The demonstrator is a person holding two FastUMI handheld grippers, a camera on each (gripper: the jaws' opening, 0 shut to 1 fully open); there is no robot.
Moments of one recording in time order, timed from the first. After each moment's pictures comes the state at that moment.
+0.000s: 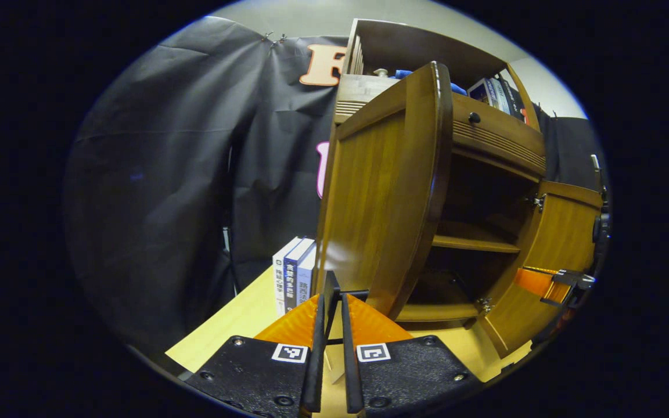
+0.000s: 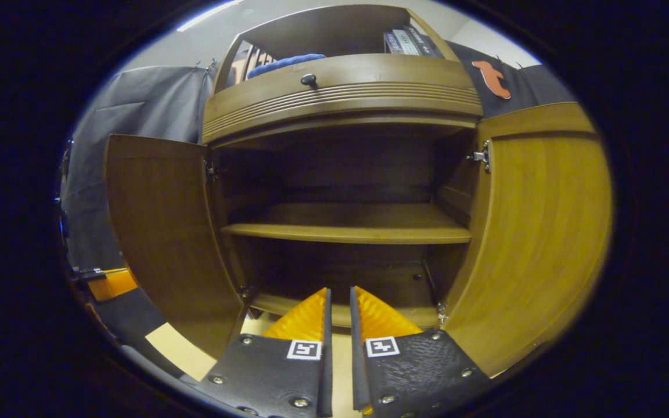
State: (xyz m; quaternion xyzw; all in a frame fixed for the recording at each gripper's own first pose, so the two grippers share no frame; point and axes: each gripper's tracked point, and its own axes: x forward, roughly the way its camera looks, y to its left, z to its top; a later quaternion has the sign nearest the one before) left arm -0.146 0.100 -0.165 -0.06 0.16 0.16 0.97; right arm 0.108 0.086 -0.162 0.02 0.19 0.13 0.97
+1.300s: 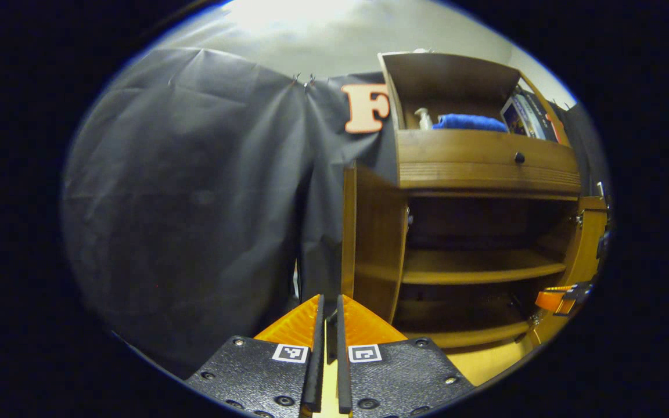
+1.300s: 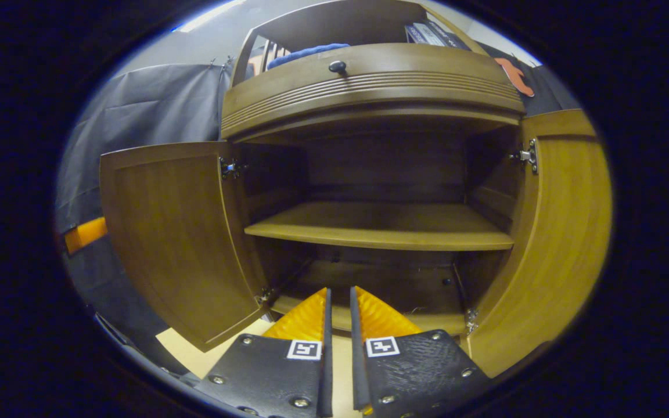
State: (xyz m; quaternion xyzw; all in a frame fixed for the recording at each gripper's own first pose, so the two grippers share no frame) left arm -0.178 0.160 -0.029 0.05 0.03 0.27 0.96; right arm 0.123 0.121 -0.159 0.02 0.19 0.18 0.97
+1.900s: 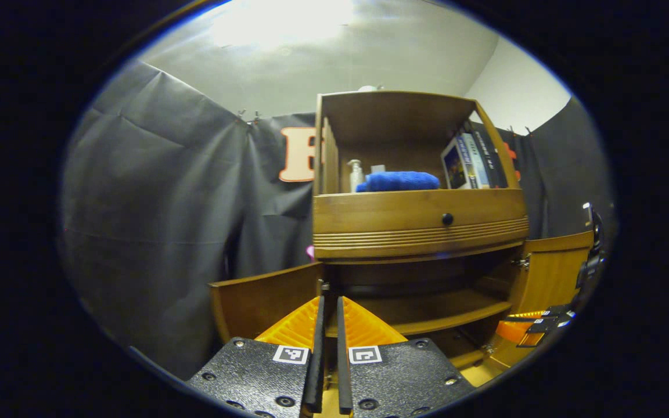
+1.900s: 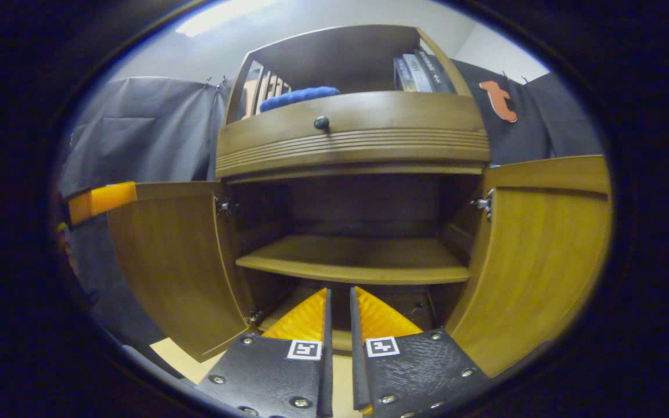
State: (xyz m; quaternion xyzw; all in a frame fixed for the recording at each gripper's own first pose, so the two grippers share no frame) left arm -0.093 0.044 0.016 0.03 -0.02 0.10 0.99; right arm 0.109 0.077 -0.082 0.03 0.11 0.13 0.99
